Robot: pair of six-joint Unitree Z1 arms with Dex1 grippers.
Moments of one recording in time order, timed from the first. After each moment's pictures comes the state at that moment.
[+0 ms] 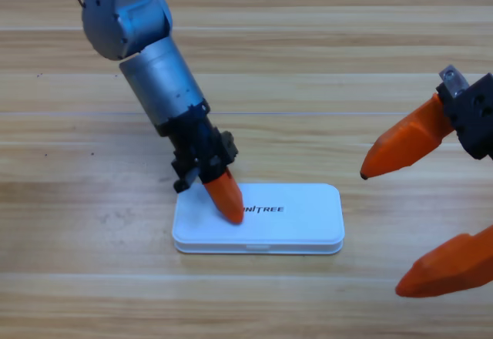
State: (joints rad) arm 0 -0.56 2.35 -1.77 1.10 -0.65 1.04; arm 1 0.94 1.46 -1.30 0.79 0.49 -0.49
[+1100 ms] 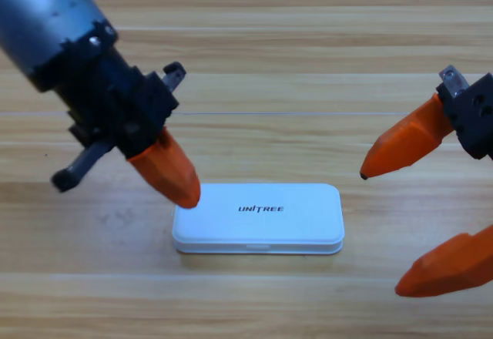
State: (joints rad) arm 0 -0.71 1.74 -1.50 1.08 -0.57 0.97; arm 1 0.94 1.46 -1.30 0.79 0.49 -0.49
